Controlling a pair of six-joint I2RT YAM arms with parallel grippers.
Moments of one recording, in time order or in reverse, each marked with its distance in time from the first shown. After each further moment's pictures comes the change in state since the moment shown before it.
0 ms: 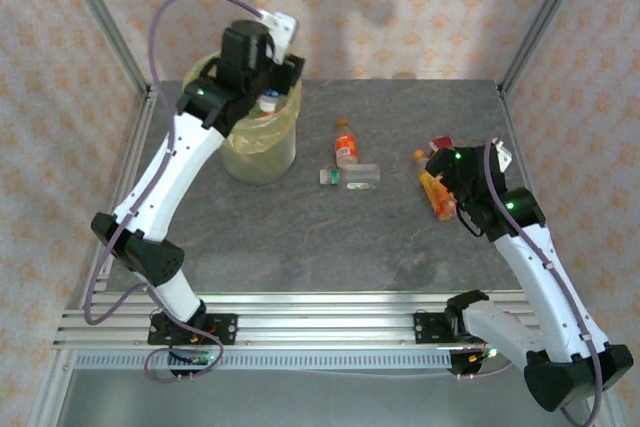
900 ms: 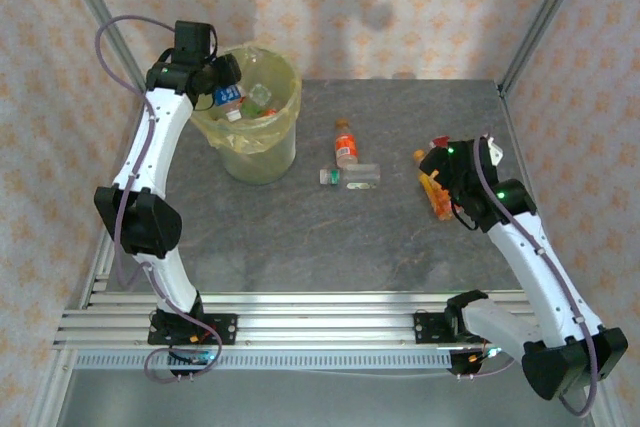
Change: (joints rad) left arm 0.338 0.117 -0.093 -0.140 0.135 -0.475; right arm 0.000 0.068 -0.001 0.019 -0.020 -0.015
